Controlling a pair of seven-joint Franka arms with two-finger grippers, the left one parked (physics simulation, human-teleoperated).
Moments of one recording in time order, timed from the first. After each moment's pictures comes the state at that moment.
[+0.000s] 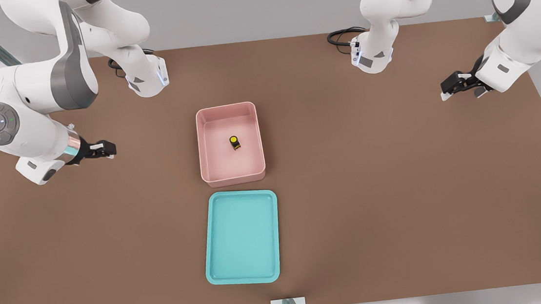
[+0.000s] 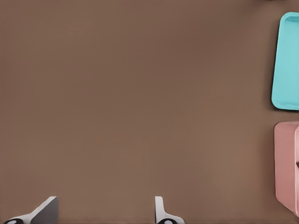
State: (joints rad) arm 0.11 0.17 0.02 -1.41 -0.05 1.37 0.01
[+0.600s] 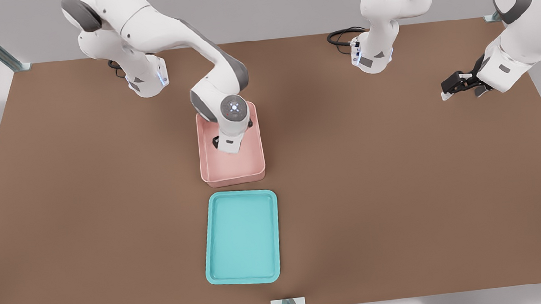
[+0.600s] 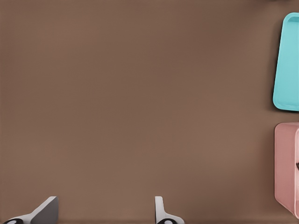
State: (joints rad) arm 0.62 0.35 0.16 -1.82 -0.01 1.91 0.26
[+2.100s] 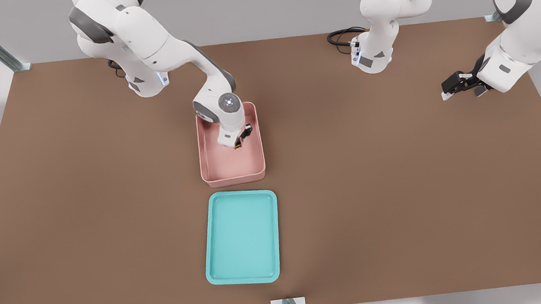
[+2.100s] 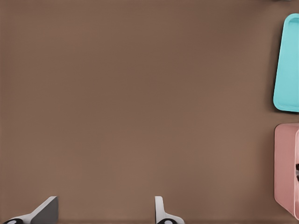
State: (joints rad) arm 0.54 0.44 0.29 -2.22 -0.24 2.56 0.62
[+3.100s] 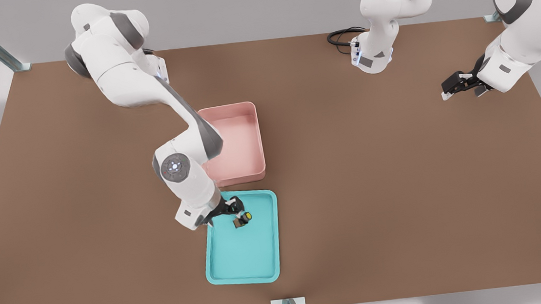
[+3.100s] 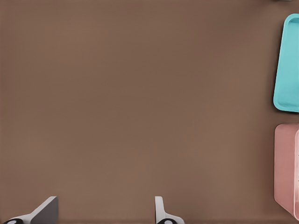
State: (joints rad) arm 0.25 0.62 0.24 -1.25 -0.11 2.12 0.33
